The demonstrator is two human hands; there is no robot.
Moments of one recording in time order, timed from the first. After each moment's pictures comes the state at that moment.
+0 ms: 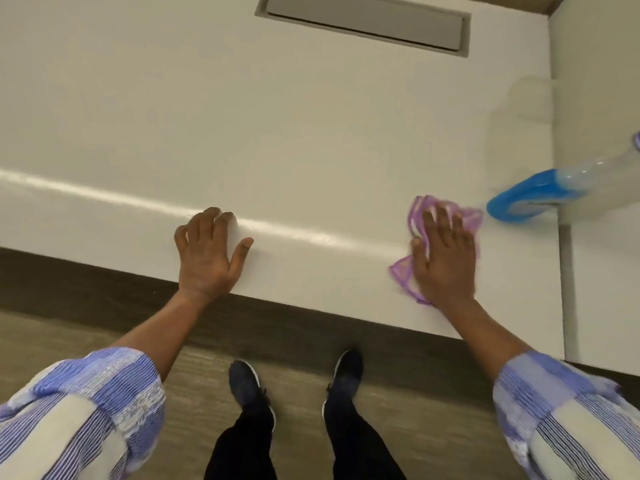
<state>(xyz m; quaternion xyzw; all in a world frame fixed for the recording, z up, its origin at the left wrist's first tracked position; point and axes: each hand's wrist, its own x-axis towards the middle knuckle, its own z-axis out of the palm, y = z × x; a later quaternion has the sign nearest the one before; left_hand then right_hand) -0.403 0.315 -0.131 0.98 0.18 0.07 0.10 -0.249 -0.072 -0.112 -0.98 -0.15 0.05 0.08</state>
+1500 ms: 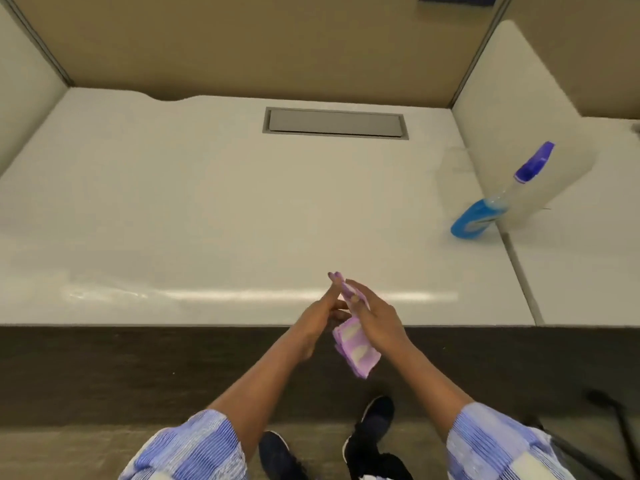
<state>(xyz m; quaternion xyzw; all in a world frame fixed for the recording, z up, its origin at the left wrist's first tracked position) -0.437 0.230 0.016 0.64 0.22 -0.30 0.67 -0.416 0.081 0.000 -0.87 -0.03 0.22 0.44</state>
